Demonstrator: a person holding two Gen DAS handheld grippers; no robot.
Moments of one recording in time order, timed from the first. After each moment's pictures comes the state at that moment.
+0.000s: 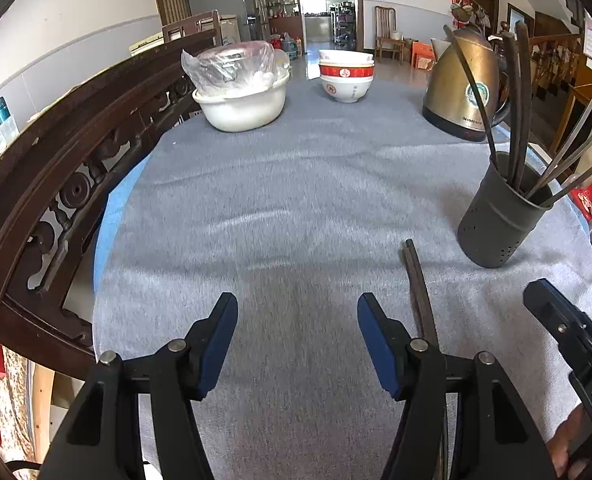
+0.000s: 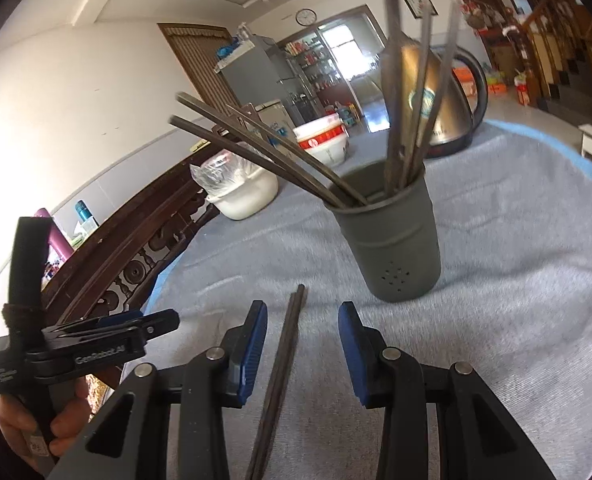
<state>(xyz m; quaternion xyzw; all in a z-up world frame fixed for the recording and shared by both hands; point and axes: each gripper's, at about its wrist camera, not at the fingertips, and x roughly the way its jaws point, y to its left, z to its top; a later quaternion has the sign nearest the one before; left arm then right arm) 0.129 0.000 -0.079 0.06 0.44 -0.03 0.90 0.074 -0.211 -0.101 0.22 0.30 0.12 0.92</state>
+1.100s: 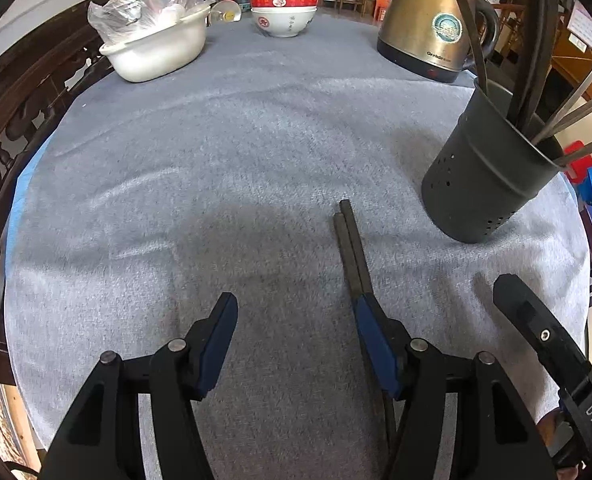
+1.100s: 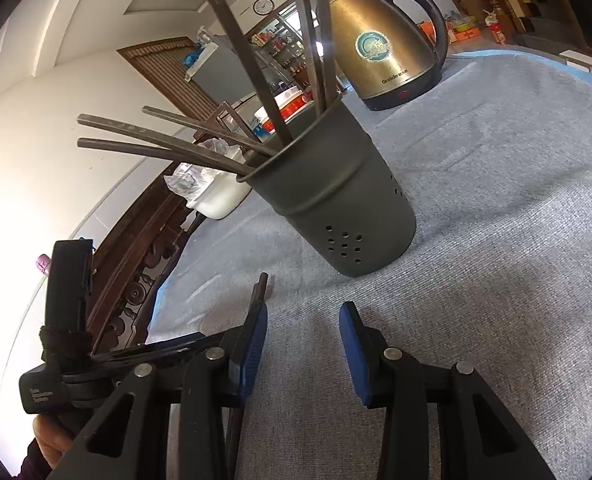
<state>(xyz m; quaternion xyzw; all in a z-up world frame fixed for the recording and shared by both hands) 0.175 -0.056 -0.137 0.05 0.53 -0.11 0.84 0.092 -0.249 -0.143 0.31 0.32 0.12 0.89</state>
